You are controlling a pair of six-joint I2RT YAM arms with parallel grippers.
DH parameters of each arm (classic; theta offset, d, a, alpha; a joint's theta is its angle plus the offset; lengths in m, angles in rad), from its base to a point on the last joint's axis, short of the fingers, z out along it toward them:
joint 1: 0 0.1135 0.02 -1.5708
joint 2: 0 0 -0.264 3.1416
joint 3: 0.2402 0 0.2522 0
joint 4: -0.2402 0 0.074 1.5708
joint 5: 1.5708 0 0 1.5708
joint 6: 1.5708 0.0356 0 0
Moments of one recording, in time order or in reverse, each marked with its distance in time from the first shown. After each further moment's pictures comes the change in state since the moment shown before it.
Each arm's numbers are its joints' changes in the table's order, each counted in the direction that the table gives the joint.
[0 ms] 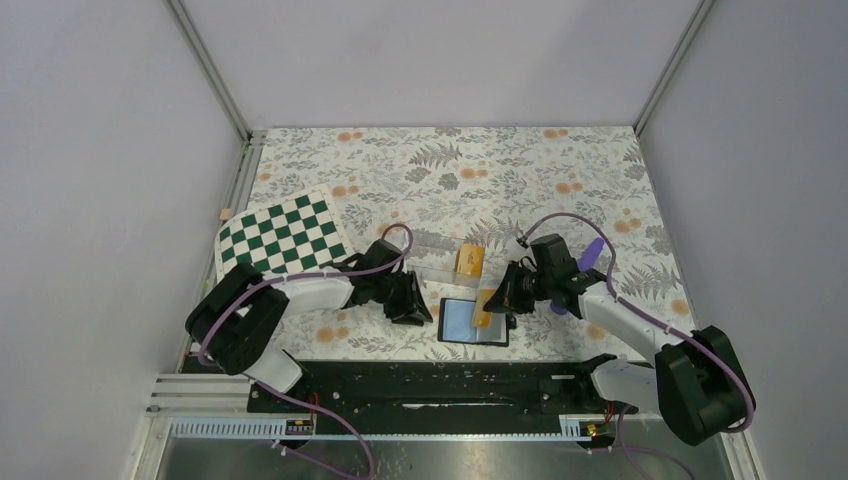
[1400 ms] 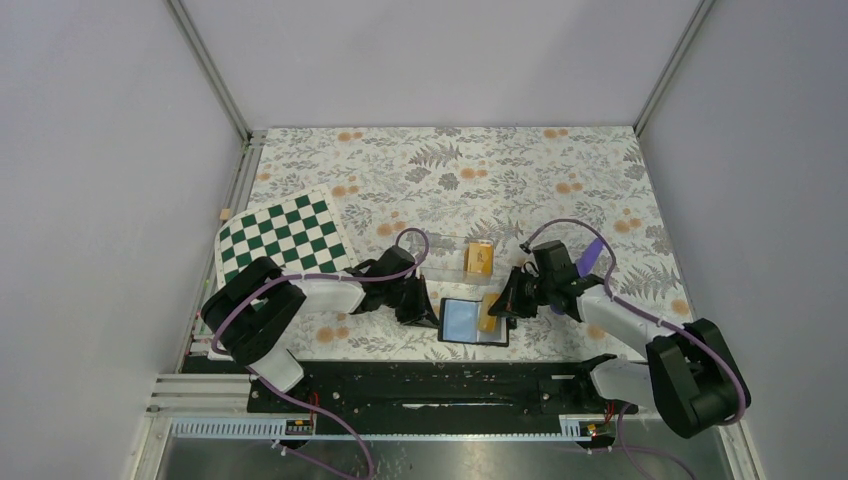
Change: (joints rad) left arm -0.088 0.091 0.005 0.150 -0.027 -0.009; right arm -0.037 0.032 -0.063 0.069 0.038 -0.053
